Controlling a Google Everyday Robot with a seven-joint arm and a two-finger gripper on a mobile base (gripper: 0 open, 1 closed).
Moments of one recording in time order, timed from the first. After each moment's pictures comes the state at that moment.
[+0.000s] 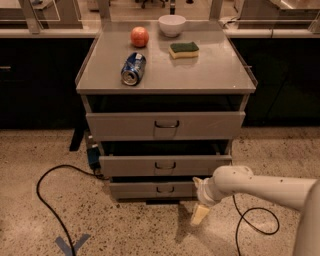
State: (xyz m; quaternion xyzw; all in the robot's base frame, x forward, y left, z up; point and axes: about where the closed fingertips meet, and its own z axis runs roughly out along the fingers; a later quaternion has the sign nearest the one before) arm 0.541 -0.154 0.396 -0.65 0.73 0.08 0.19
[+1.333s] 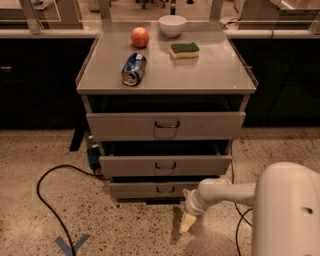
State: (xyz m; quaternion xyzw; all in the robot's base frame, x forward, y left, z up) arm 0.554 -0.115 0.275 -0.64 0.74 0.11 0.18
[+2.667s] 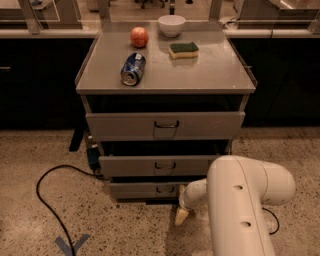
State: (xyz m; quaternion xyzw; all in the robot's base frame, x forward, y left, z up) arm 0.618 -0.104 0.195 -0.63 0.75 0.04 0.18
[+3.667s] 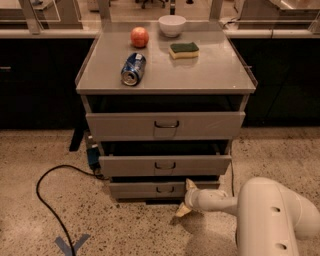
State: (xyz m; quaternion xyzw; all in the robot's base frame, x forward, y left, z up) arm 0.661 -0.120 0.201 -0.57 0.76 0.02 0.33
